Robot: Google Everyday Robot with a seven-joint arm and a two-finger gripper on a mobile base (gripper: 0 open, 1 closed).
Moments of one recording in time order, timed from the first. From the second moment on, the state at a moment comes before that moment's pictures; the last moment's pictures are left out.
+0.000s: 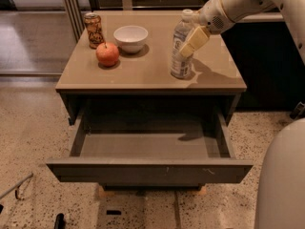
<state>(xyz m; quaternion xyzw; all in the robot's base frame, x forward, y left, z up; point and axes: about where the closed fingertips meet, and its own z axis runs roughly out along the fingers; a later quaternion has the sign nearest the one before) 0.709 -0.107 0.926 -0.56 0.73 0.17 0.36</state>
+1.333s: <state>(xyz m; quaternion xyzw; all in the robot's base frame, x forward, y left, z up) 0.715 -0.096 0.928 -0.56 0.72 0.17 0.37</state>
